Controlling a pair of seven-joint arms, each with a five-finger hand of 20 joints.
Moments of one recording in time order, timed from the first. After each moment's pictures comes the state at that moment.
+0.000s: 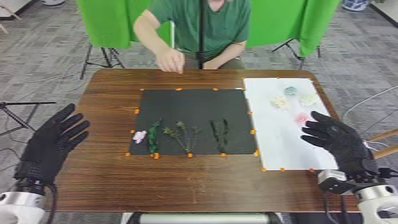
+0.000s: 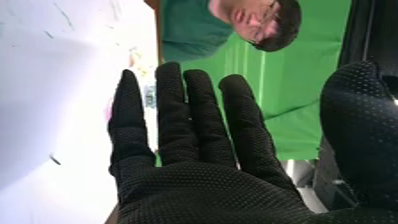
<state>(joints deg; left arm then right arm) 136.6 -59.9 -110.2 -125.4 37.9 3.0 9.4 -124.1 -75.7 113.4 -117.8 -66.0 -15.1 -0.3</state>
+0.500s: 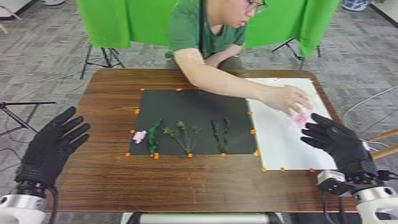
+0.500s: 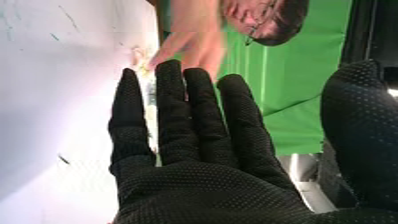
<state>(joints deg) 137.7 -60.4 -110.2 -125.7 38.2 3.3 9.4 -124.3 -77.1 113.4 -117.9 -65.8 -15.1 0.6</state>
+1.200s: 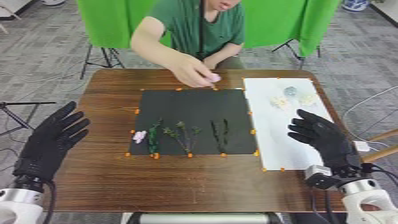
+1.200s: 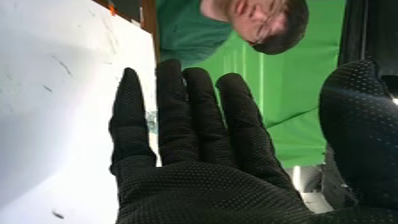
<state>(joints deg) 136.4 -58.3 -110.8 -125.4 38.1 3.2 8.8 -121.3 -77.1 109.2 -117.2 -66.4 -15.2 0.9</state>
